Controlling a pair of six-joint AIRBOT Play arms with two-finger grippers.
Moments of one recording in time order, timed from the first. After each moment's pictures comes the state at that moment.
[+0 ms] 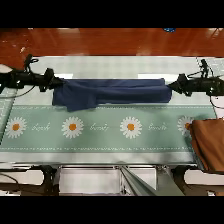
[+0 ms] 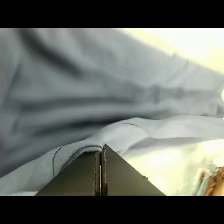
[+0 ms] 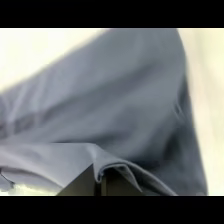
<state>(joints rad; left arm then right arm) 0.23 -1.60 1.28 0.67 -1.14 -1.33 -0.33 -1.52 1.12 -0.65 1.04 1.22</state>
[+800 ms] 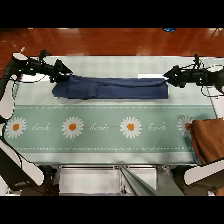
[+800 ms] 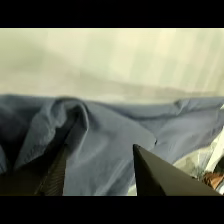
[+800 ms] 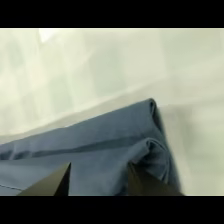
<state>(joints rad) 0.21 -2.05 1.80 0.69 -1.32 -1.46 -0.29 -1.79 1.38 -0.62 0.97 1.25</state>
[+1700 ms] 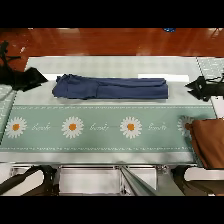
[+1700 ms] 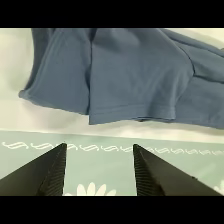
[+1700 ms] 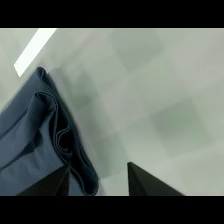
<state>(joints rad) 0.22 -1.15 1.08 1.07 -1.07 -1.43 -0.53 -1.57 1.12 -0.73 1.00 1.28</state>
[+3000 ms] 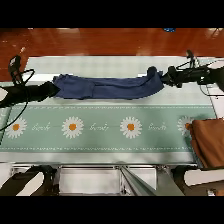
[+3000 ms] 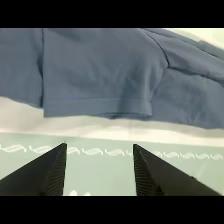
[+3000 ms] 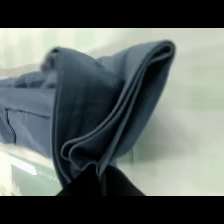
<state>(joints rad) 0.08 -0.98 0.81 1.03 -0.84 -1.44 -0.22 -1.61 1.31 -0.67 1.16 1.23</state>
